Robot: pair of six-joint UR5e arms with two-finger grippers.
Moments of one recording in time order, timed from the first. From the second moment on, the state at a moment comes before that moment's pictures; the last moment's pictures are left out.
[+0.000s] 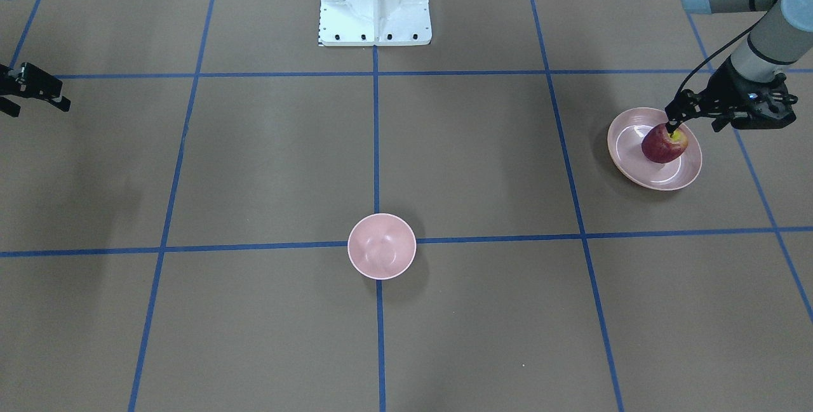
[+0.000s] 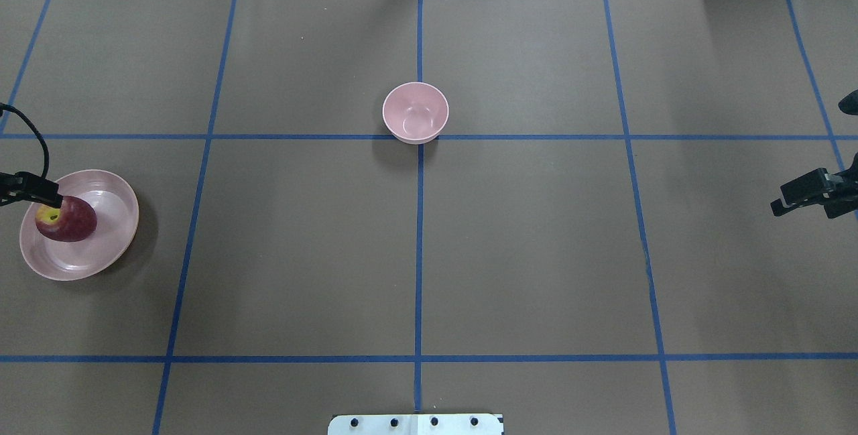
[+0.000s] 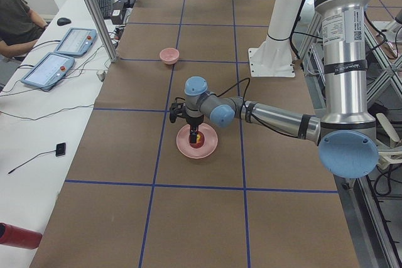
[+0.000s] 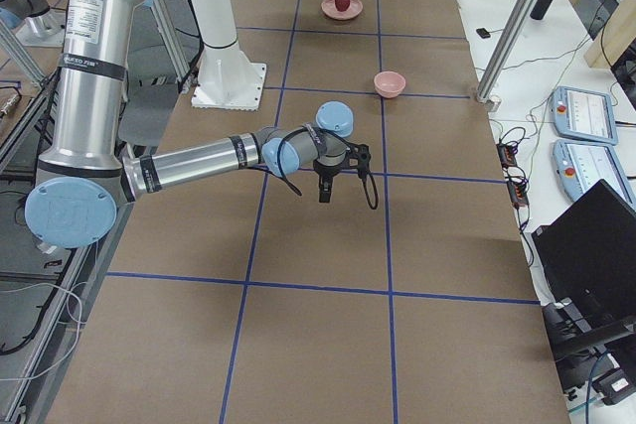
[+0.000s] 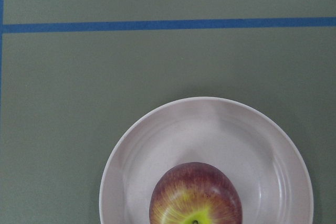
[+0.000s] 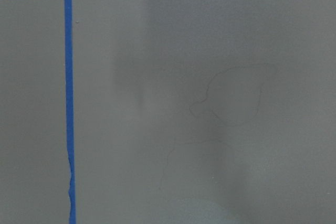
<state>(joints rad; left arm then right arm) -1.00 -1.44 -1.85 -1.95 -2.14 -0.74 1.11 -1.75 1.97 -1.35 2.40 0.63</state>
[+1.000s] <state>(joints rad) -0.91 -1.47 -1.72 -2.13 -2.11 -0.85 1.03 -1.74 1.97 -1.35 2.34 0.63</state>
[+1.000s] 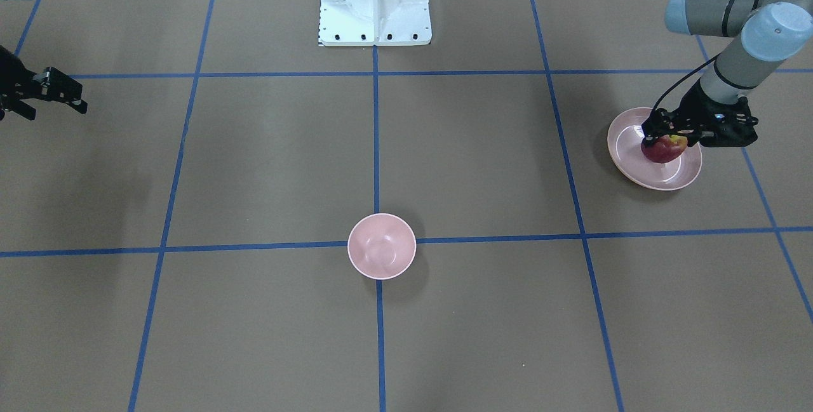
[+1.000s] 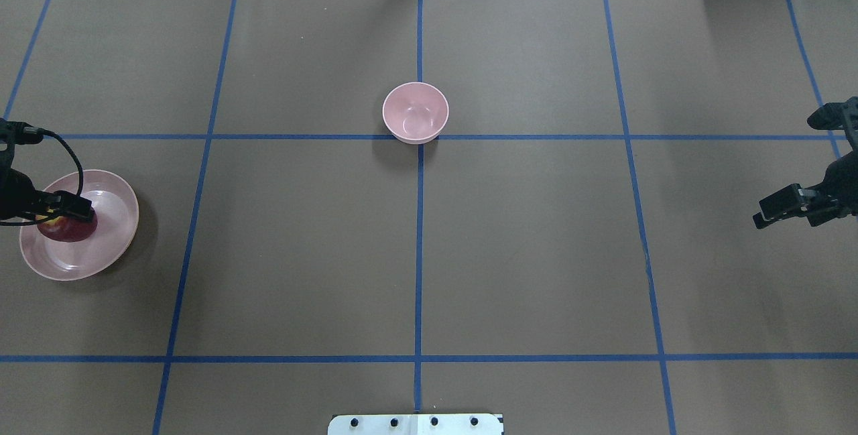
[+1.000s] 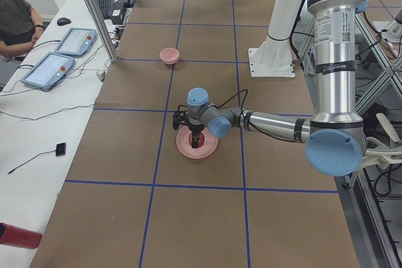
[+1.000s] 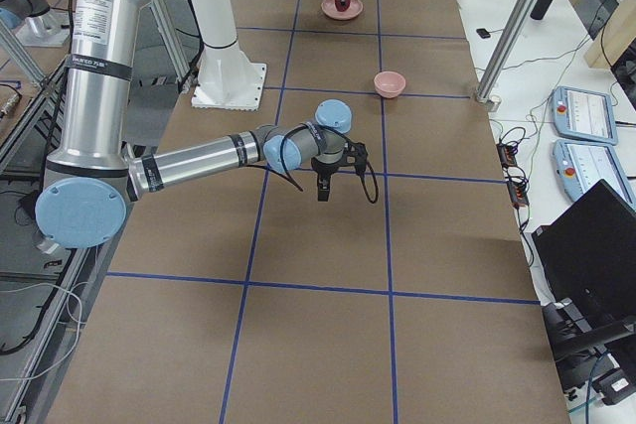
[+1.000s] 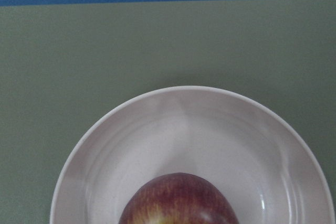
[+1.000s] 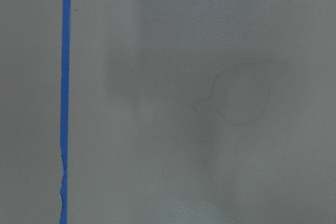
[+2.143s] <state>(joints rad) -0.87 -1.92 -1.84 -1.59 -2.25 -1.01 1.02 -1.74 1.98 -1.35 2.32 0.63</state>
